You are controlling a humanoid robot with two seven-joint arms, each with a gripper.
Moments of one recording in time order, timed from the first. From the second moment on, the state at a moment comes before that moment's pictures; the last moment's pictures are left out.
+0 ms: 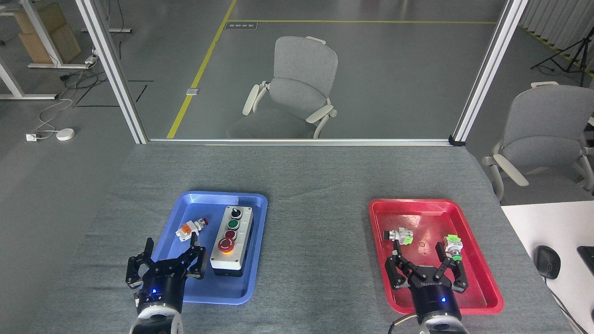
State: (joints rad) left arm -0.09 0.08 -0.09 -1.44 -1.36 0.24 0.08; right arm -0.04 0.00 0.00 -1.44 1.43 0.02 -0.06
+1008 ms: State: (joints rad) left arm -0.04 0.04 -0.17 -1.49 -1.35 0.27 0.15; right arm -0.04 -0.03 0.00 -1.42 1.42 0.02 -0.07
